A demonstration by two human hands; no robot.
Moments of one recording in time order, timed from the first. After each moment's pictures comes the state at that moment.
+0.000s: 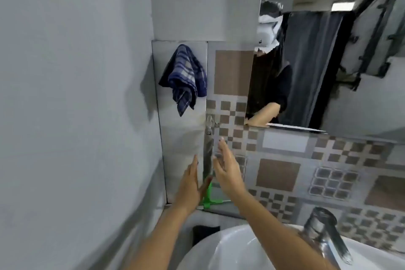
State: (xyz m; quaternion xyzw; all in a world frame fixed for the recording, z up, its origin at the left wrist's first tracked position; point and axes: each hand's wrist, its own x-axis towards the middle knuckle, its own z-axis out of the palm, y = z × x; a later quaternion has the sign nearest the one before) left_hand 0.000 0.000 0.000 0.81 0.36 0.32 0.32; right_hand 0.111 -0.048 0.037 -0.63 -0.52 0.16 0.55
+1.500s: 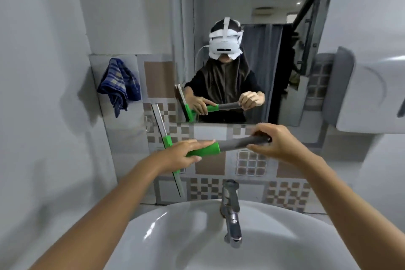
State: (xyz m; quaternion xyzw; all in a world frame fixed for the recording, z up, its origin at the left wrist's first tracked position) left_hand 0.073 -0.121 0.142 0.96 0.11 0.09 0.23; right_hand 0.298 -0.298 0.162 -0.73 -0.62 -0.07 0.28
